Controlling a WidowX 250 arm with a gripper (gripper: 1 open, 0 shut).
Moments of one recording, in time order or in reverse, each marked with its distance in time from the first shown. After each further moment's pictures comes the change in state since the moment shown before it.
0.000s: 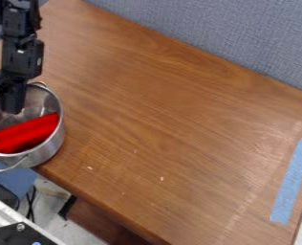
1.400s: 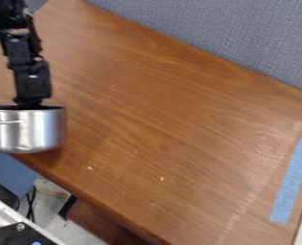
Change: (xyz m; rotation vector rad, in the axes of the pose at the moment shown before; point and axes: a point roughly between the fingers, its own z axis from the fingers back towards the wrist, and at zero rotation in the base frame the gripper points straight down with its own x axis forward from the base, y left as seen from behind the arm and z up) arm 0.046 0.013 -0.033 0.044 -0.198 0.266
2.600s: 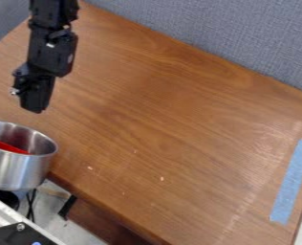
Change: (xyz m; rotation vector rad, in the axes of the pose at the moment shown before) arm 0.006 -0.059 0.069 0.048 0.274 -0.373
